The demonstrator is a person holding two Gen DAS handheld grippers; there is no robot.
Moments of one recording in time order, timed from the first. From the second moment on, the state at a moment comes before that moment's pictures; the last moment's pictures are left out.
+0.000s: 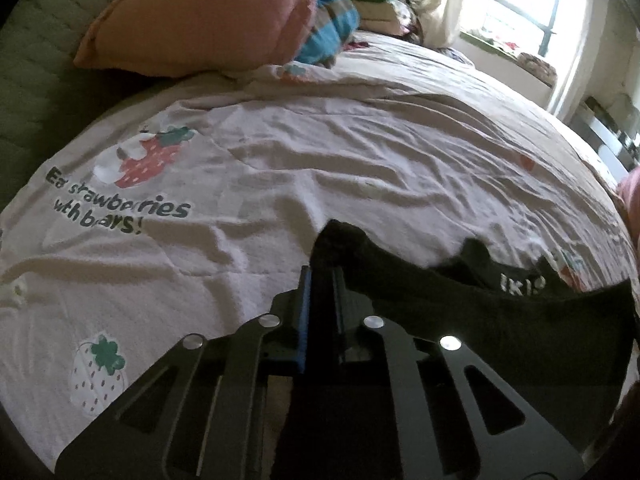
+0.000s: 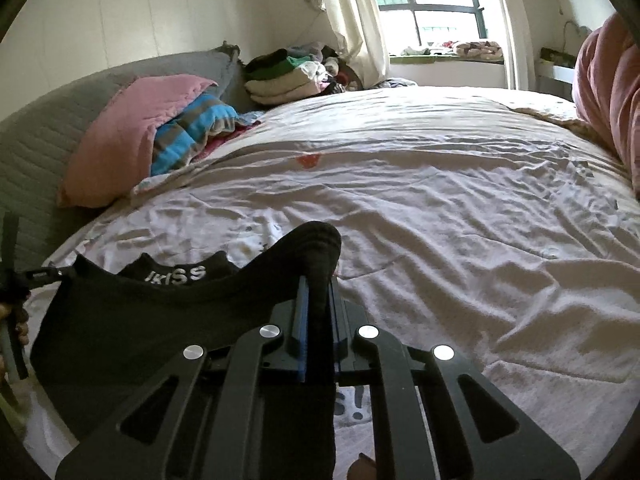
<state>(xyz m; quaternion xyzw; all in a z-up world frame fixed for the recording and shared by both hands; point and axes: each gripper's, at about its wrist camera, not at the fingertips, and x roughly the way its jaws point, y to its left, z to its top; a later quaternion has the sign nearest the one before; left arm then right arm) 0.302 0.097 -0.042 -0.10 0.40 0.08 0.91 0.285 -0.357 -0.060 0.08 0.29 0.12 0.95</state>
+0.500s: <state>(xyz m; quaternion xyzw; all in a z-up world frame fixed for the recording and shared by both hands) 0.318 0.090 -0.079 -0.04 0.44 0.10 0.89 0.305 -0.354 -0.095 0.06 0.38 0.06 0.92</state>
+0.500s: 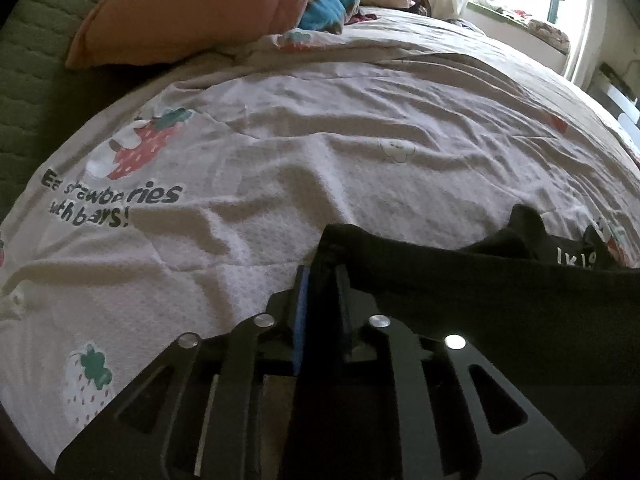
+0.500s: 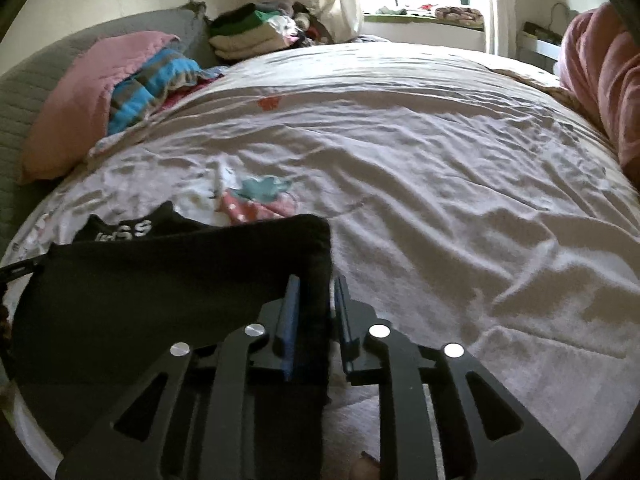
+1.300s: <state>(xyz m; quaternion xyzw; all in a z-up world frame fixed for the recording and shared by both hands) 0.232 0.088 -0.077 -0.09 0.44 0.10 0.89 0.256 -0.366 -0.092 0.03 0.40 0.00 0.92</state>
